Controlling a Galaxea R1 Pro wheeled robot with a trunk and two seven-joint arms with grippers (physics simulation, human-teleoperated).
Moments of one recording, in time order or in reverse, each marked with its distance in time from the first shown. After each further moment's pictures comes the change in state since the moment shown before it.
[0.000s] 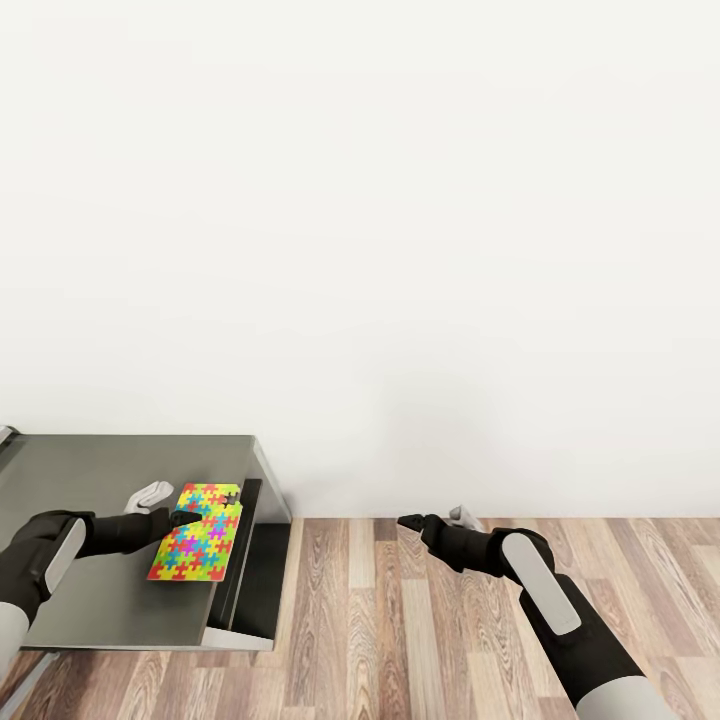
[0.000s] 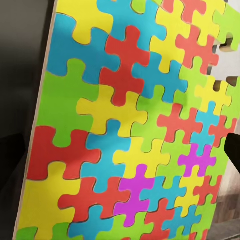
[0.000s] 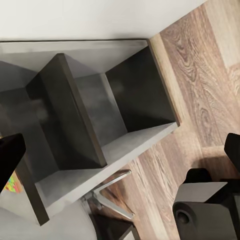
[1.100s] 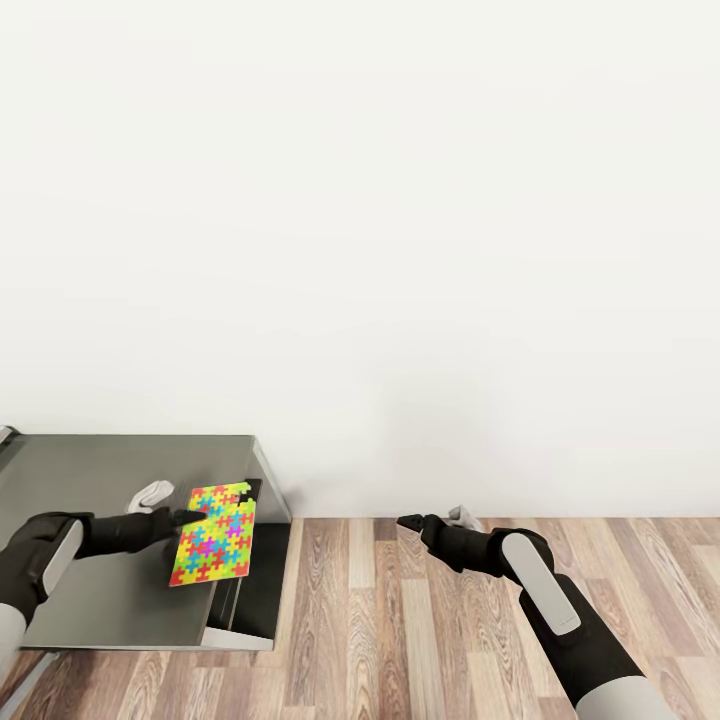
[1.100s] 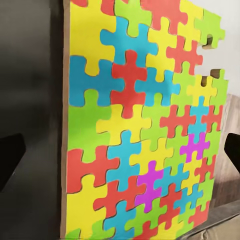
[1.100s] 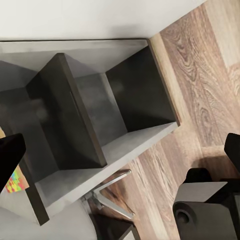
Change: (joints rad) left arm 0.002 0.007 -0.002 0.007 -0.011 -0.003 -0.112; right arm 0.000 0.001 0.001 0.000 0.000 0.000 0.000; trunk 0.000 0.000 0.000
